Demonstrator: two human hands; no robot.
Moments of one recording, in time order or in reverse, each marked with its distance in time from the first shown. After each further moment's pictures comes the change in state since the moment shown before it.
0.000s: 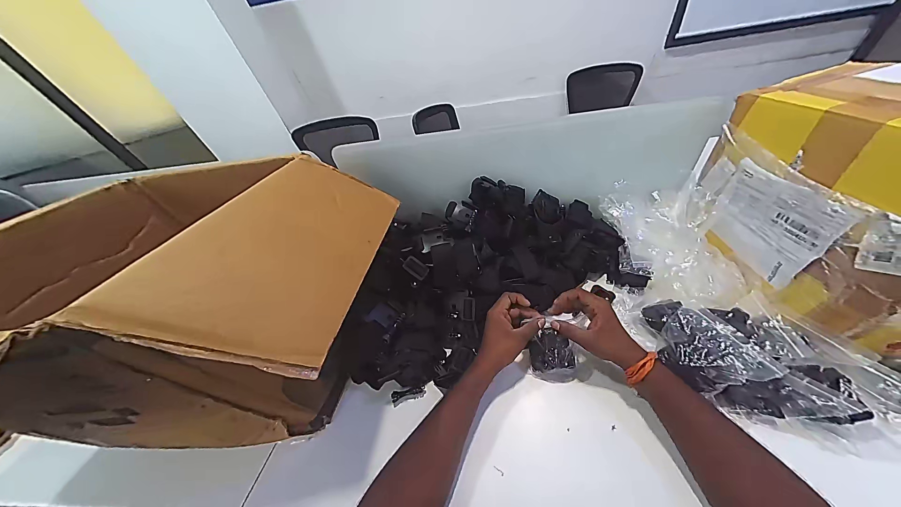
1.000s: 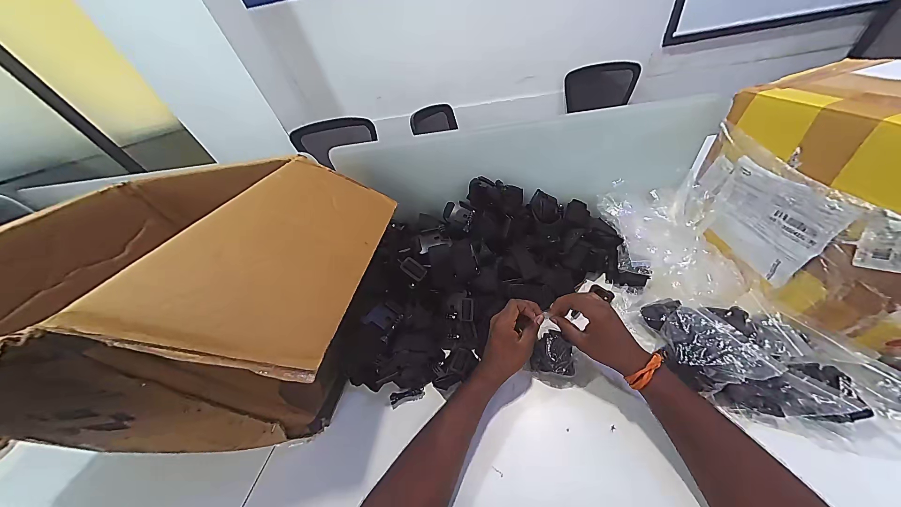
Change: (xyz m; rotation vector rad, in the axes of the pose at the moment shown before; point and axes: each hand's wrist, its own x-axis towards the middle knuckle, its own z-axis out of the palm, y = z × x) left_hand -0.005 -0.008 0.007 0.246 0.010 0.407; right_hand -0.002 -0.018 -0.001 -0.484 0.013 -0.122
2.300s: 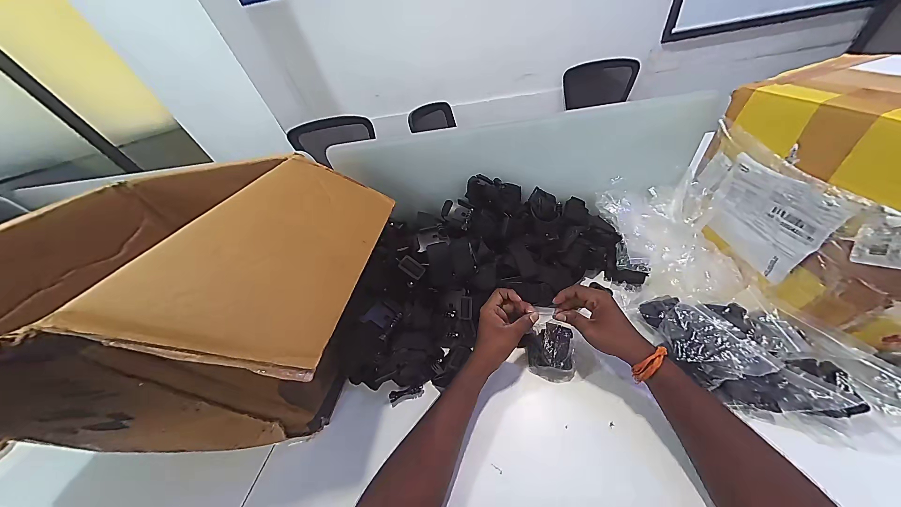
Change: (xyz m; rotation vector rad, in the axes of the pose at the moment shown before) left_hand 0.009 0.003 -0.011 -0.405 0.056 -0.351; right_hand 0.006 0.005 -0.009 0.418 -0.091 0.201
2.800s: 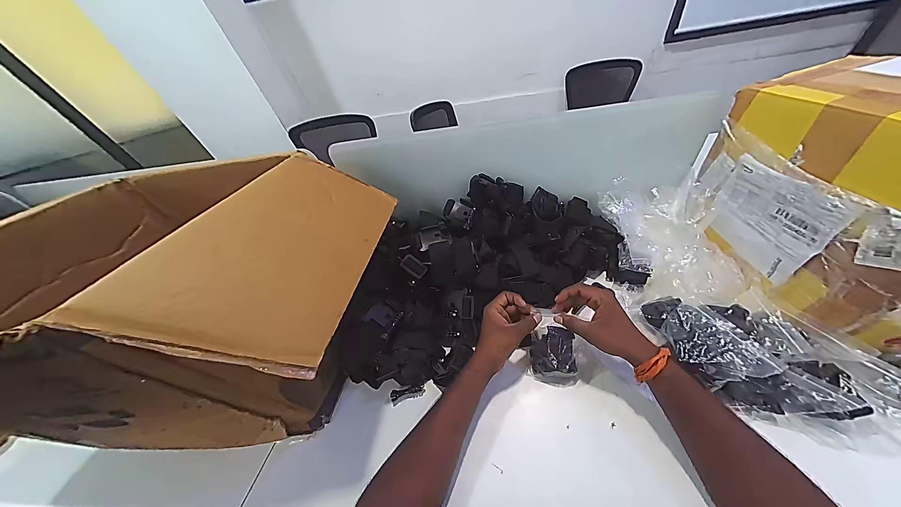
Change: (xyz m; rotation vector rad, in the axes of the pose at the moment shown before) left_hand -0.001 0.003 0.003 -0.012 0.039 -0.128; right_hand 0.000 0.000 0.000 0.031 0.005 0.023
